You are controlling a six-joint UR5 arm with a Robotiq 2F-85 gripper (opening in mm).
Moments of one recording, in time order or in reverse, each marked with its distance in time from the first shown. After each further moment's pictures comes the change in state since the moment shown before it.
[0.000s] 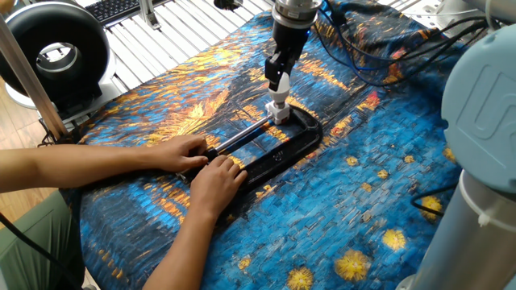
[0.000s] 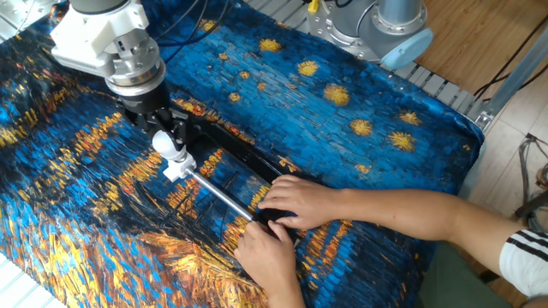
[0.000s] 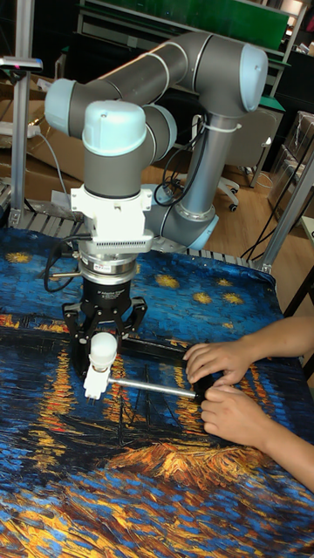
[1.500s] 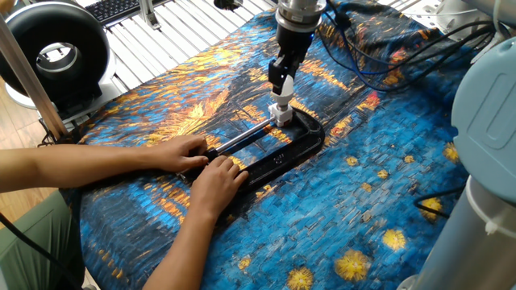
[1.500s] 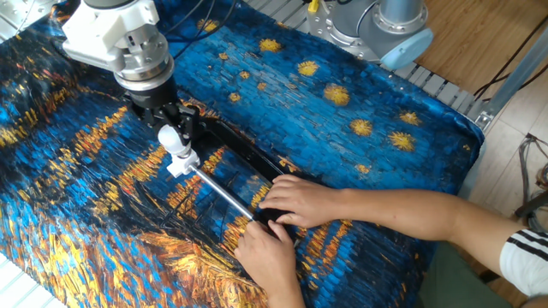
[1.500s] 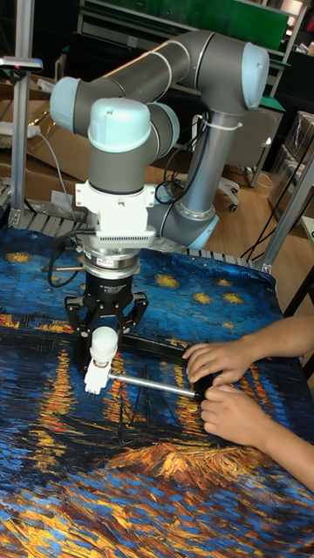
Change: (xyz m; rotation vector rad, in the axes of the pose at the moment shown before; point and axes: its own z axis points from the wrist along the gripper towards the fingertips) arm 0.009 0.004 -0.001 0.003 0.003 -0.019
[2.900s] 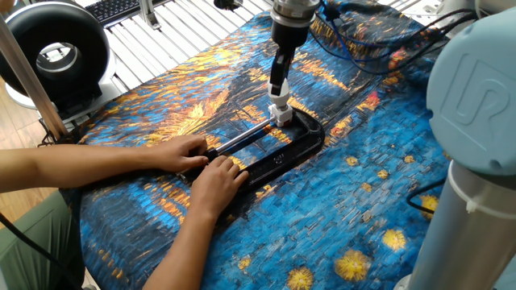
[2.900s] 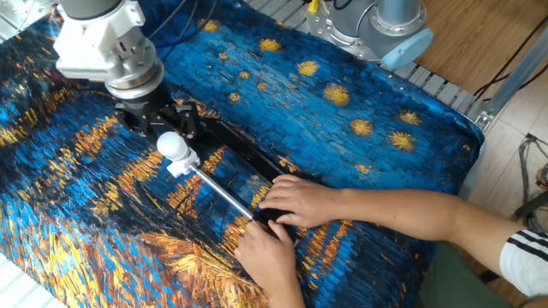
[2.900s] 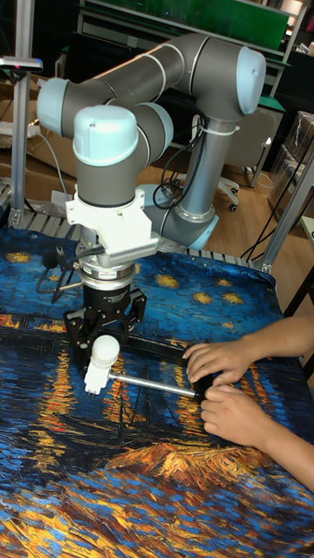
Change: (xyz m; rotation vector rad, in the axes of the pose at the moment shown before) arm -0.006 0.000 0.005 -0.063 0.057 -0.315
